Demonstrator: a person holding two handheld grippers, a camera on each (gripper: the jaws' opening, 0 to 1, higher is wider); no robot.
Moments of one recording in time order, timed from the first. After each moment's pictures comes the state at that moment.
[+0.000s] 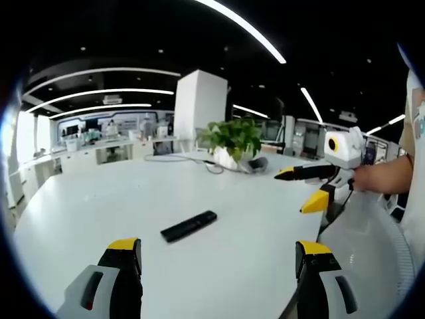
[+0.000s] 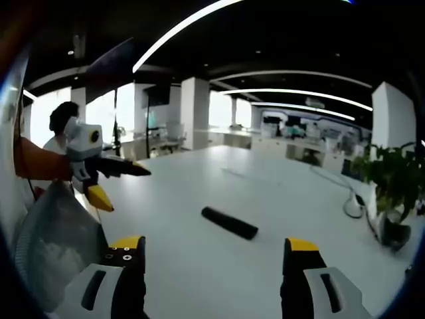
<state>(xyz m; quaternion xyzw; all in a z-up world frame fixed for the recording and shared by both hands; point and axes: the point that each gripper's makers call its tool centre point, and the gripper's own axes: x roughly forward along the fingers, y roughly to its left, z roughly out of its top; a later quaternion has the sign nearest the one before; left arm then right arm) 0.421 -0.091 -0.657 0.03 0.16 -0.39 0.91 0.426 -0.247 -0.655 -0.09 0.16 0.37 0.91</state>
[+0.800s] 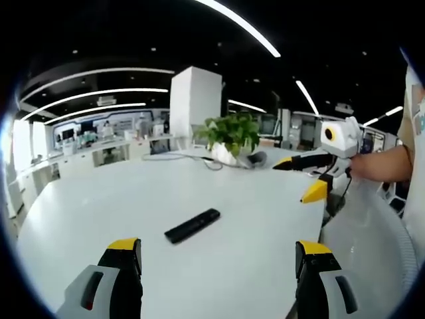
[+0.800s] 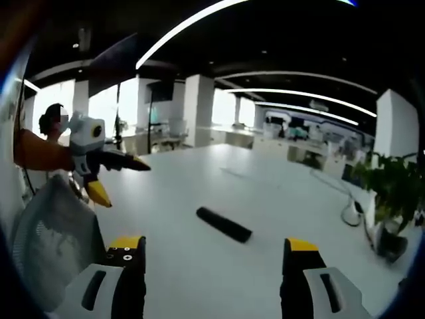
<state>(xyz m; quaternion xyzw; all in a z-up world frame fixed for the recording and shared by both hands) 0.432 -0.087 -0.657 0.06 0.17 -0.40 0.90 0.438 -0.254 -0.650 -0.11 0.16 0.37 0.91</state>
